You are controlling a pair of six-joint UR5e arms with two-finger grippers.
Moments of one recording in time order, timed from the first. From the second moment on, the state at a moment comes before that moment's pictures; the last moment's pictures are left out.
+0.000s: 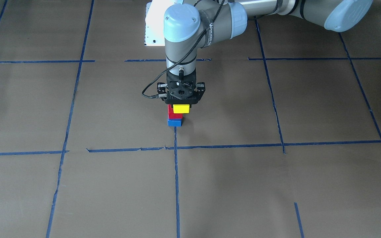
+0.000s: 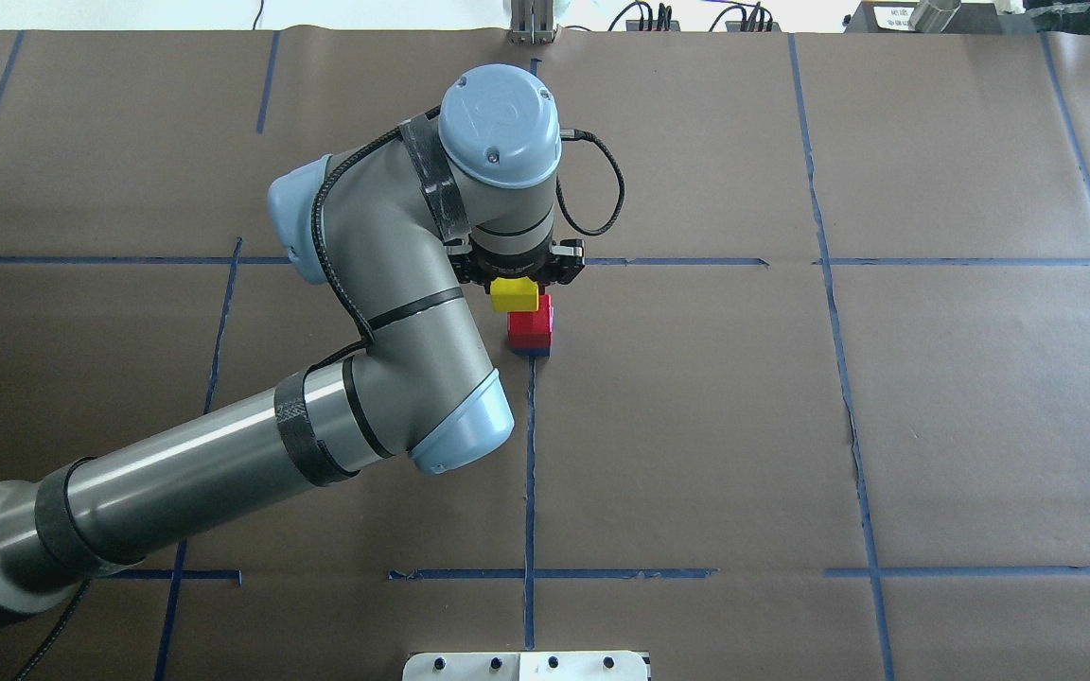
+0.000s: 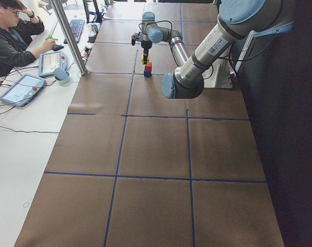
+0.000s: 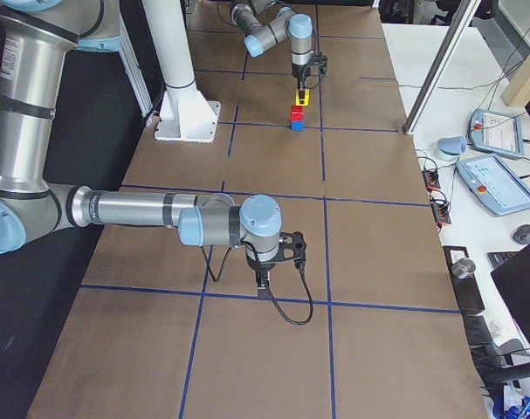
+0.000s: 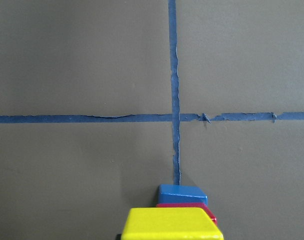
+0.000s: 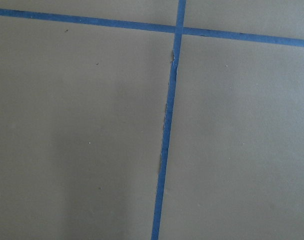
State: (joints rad) left arm -0.58 -2.54 -1.48 -1.45 -1.86 -1.16; right arm 1.53 -1.84 1.84 -1.51 2.35 -0.03
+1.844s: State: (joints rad) left arm -0.56 -2.56 -1.44 -1.46 -1.86 -1.21; right arm 1.53 -1.84 1.84 -1.51 2.35 -0.03
